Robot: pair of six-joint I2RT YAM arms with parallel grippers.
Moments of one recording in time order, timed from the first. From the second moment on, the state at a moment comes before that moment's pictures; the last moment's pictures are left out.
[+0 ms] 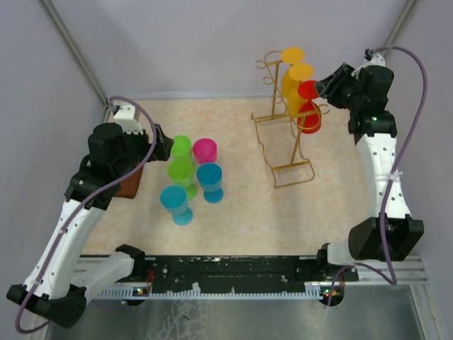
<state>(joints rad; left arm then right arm) -0.37 0.94 1.19 -0.56 -0.08 -0.21 -0.07 1.40 1.55 -0.38 -0.27 0.54</state>
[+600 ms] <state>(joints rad) -0.37 0.94 1.20 -0.56 -0.06 -0.19 -0.07 1.40 1.53 -0.38 -0.27 0.56</state>
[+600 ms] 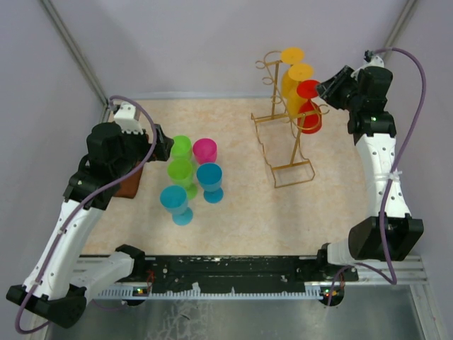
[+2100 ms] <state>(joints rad) -0.37 0.94 1.22 -0.58 -0.06 -0.19 -0.07 1.42 1.51 -0.35 -0.28 0.60</state>
